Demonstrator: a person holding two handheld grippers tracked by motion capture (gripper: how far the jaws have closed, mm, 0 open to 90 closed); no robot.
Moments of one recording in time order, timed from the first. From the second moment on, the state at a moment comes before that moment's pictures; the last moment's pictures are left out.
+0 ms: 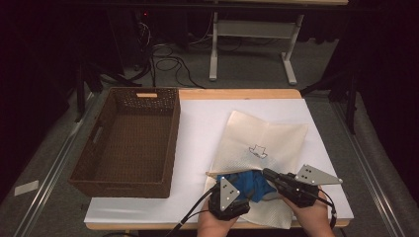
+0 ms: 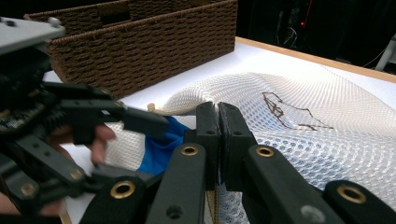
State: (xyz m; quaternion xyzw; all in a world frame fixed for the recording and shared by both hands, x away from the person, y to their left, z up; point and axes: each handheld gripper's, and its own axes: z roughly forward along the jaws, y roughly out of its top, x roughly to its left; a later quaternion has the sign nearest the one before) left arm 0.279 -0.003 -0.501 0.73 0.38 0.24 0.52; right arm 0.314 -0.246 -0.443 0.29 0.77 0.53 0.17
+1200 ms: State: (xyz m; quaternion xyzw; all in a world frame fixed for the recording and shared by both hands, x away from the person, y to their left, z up) left arm 0.319 -0.050 -0.508 0.75 0.39 0.20 0.50; right arm 0.315 -0.245 -0.444 0.29 0.77 0.54 0.17
